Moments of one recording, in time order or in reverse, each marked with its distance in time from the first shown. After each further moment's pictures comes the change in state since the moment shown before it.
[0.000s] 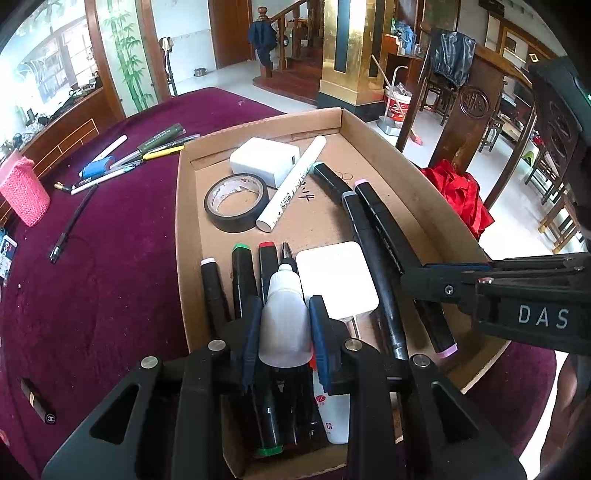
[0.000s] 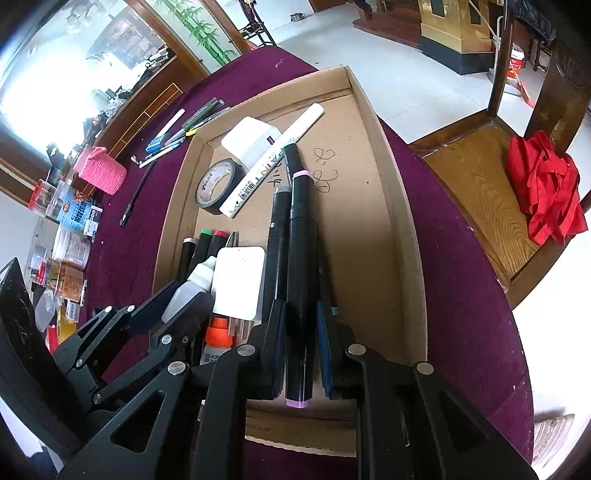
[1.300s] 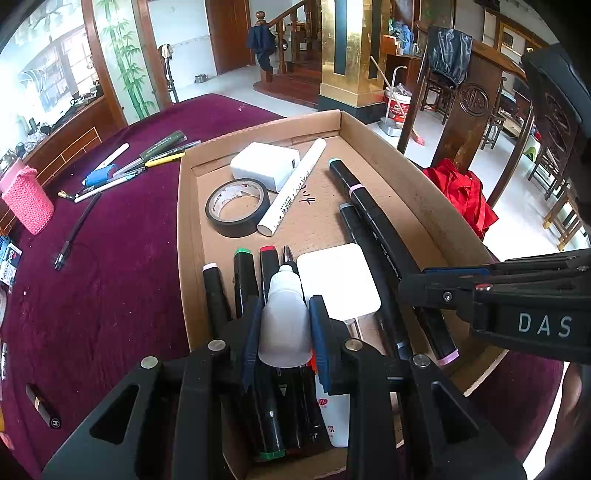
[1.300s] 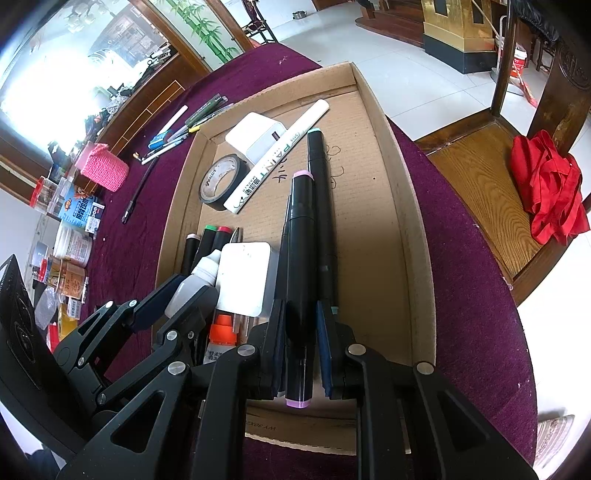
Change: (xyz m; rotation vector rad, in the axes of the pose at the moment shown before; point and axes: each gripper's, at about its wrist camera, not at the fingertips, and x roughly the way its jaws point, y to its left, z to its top) left arm 0.000 -0.001 0.001 0.017 -0.014 0.019; right arm 0.003 0.004 -0.002 -0.002 0.007 0.004
